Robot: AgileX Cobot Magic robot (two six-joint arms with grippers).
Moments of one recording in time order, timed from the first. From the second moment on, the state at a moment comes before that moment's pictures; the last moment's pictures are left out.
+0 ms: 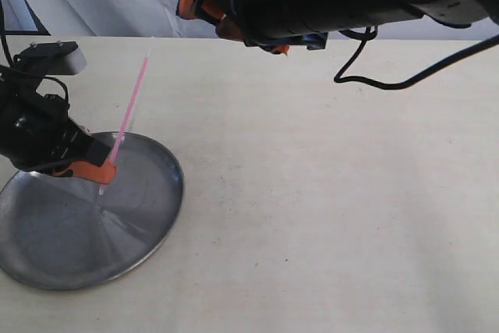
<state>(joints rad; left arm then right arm) -0.20 1.40 -0.83 -0.60 0.87 0.58 0.58 1.52 -1.17 0.60 0.28 0.12</state>
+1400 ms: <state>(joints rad) -0.20 1.40 -0.83 -0.64 0.88 0.61 0.71 1.93 -1.37 0.80 0.07 0.06</state>
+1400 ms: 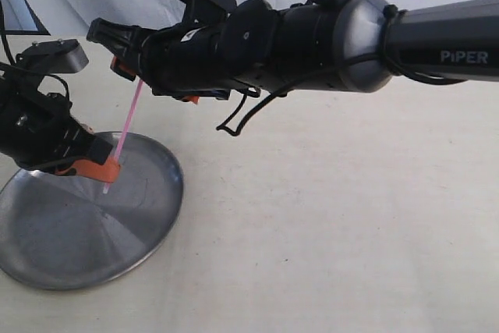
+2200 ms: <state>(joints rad) -0.20 1.40 -0.83 -0.67 0.88 0.61 0.71 1.92 -1.38 0.80 0.09 0.06</state>
